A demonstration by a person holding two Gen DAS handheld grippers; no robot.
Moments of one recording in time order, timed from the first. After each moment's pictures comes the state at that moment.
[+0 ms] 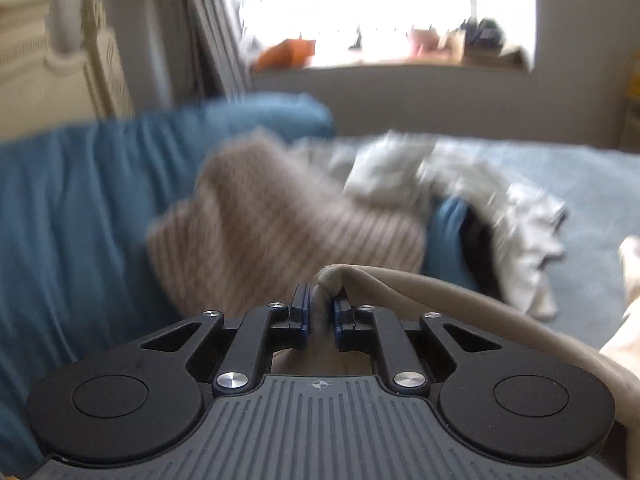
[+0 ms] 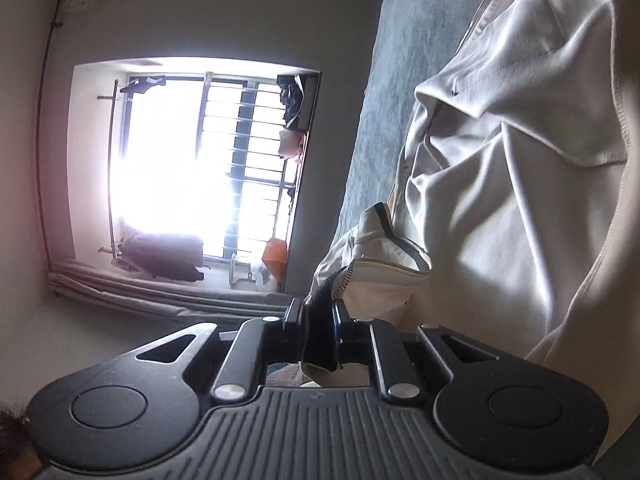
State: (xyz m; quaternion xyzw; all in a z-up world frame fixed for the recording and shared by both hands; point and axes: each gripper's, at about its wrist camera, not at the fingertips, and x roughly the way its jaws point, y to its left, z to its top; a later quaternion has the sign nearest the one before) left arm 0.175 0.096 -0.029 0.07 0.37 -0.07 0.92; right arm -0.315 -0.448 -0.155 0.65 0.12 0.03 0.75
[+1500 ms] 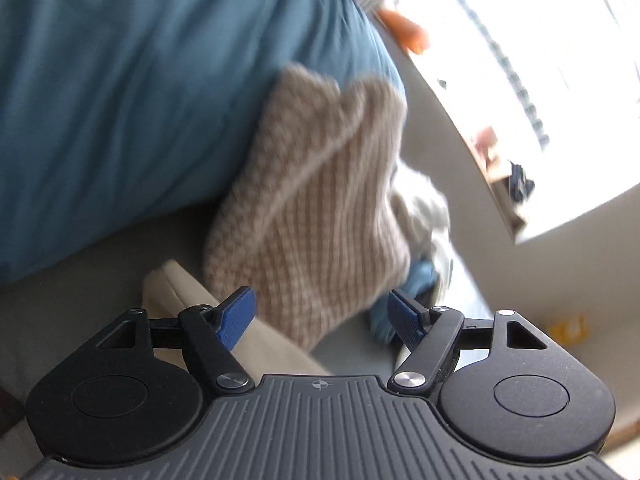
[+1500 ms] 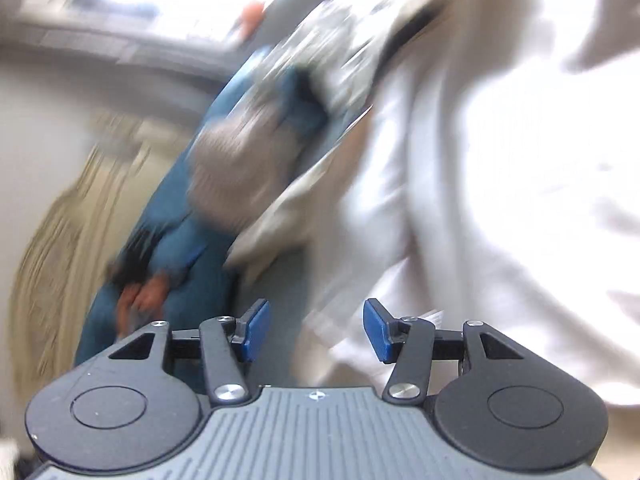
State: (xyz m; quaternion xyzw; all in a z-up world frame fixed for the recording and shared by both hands) left arm 0.146 0.243 -0.036 -0.37 0.40 -0.09 0.84; right arm -0.201 -0.311 -0.127 0.48 0.41 0.13 0.76
